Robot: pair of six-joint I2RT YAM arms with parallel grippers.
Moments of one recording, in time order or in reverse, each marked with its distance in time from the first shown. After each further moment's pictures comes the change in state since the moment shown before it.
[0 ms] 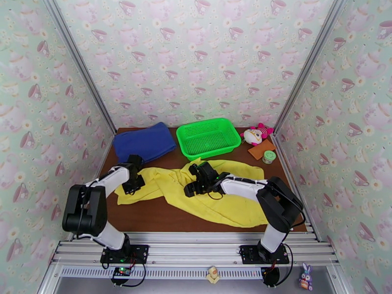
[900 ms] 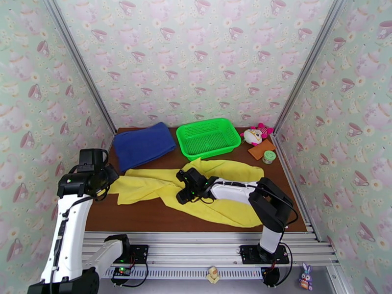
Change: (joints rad) left arm 0.182 -0.509 0.305 -0.420 0.055 0.035; right arm 0.148 0.080 0.076 -0.017 0.118 -0.109
